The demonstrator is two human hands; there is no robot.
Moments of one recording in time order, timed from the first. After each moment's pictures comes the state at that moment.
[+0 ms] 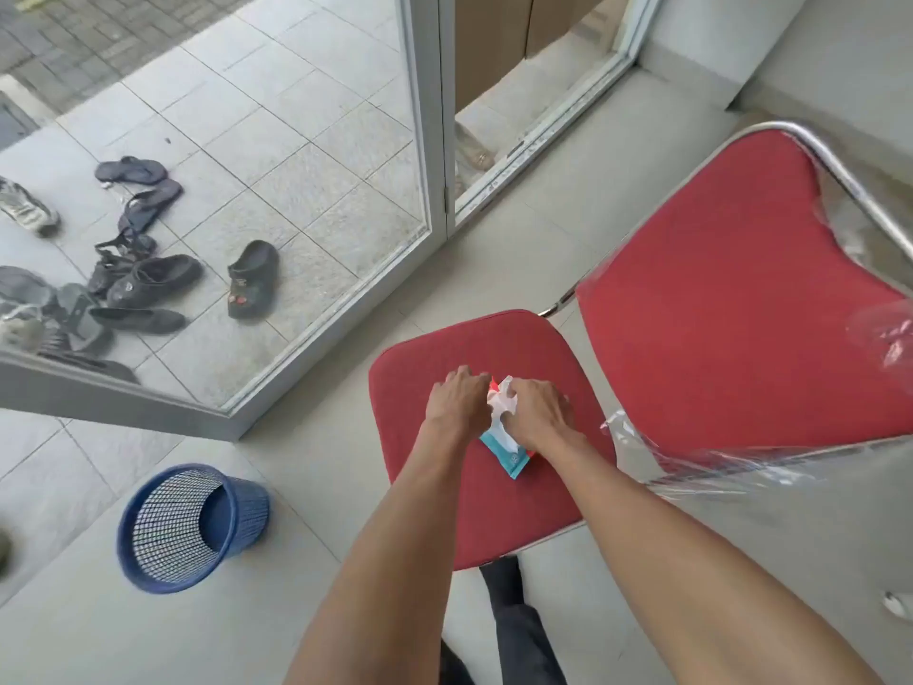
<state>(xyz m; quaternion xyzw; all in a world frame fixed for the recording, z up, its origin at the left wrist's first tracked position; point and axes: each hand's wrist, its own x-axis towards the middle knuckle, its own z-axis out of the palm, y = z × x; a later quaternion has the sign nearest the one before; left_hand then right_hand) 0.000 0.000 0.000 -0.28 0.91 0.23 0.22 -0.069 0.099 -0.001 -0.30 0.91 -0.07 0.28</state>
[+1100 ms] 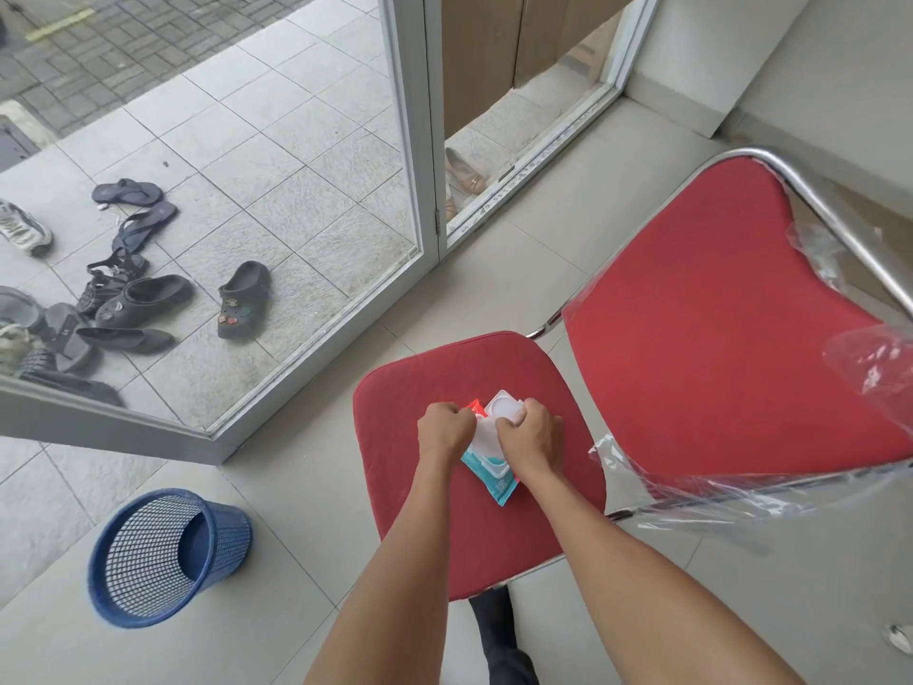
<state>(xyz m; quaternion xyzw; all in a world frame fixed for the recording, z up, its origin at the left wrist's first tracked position) -0.005 0.014 -0.018 -0.55 0.66 0.51 0.06 -0.069 0.109 -0.023 -0.11 0.94 -0.26 0.21</state>
